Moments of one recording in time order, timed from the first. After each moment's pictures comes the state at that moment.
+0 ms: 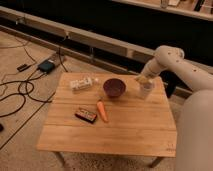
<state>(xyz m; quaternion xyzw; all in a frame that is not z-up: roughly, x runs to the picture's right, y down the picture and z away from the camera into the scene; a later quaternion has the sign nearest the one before) 0.231 -0.050 0.875 -0.21 -0.12 0.20 0.95</state>
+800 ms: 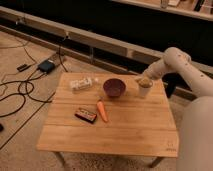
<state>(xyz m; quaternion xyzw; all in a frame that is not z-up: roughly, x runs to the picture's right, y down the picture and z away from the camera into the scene) 0.238 -0.038 0.881 -0.22 -0.20 0.21 0.93</state>
